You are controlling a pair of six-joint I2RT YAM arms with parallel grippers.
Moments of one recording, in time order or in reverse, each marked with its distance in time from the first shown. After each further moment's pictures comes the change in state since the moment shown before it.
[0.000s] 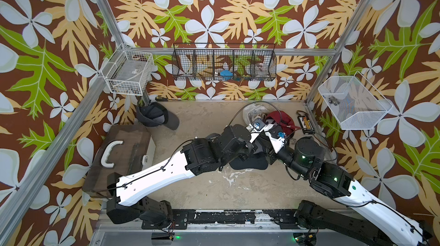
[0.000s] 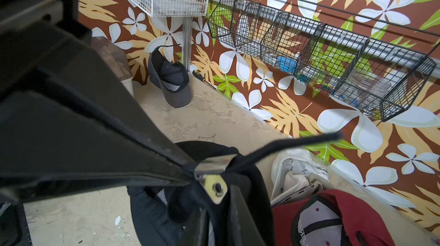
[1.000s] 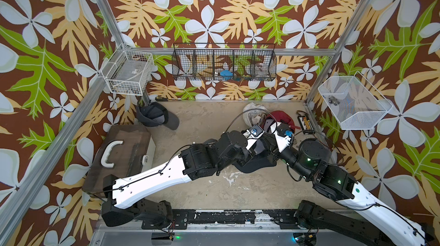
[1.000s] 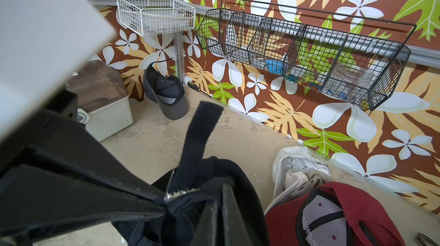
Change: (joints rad) left arm -0.011 -0.064 -0.138 0.071 0.028 -0.029; right arm 0.003 -0.032 -0.005 0.019 0.046 0.083
